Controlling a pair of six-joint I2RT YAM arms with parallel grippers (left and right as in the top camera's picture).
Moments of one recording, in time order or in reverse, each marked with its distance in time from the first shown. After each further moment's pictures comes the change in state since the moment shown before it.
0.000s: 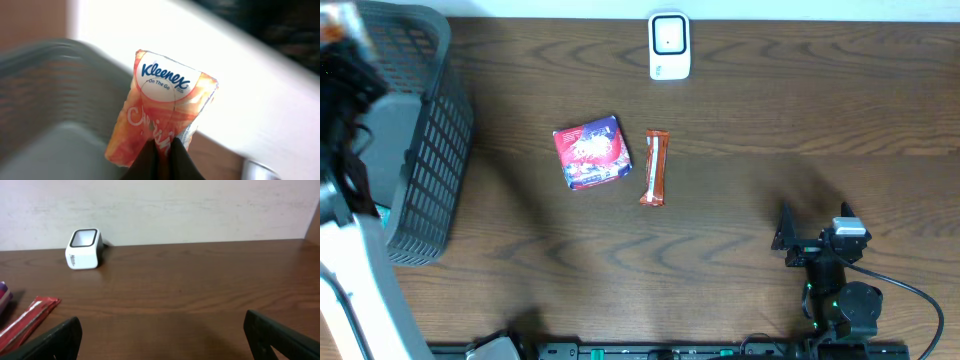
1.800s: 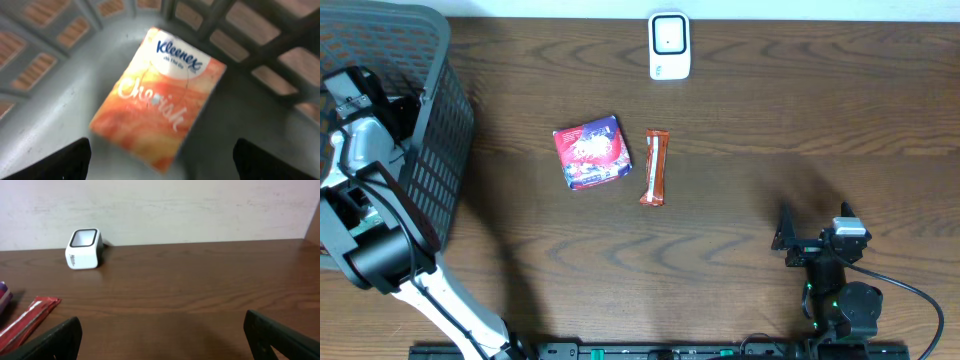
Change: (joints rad) left arm 0.086 0.867 0.016 0.208 -0.312 0.319; right arm 0.000 0.000 0.000 0.000 0.000 0.000
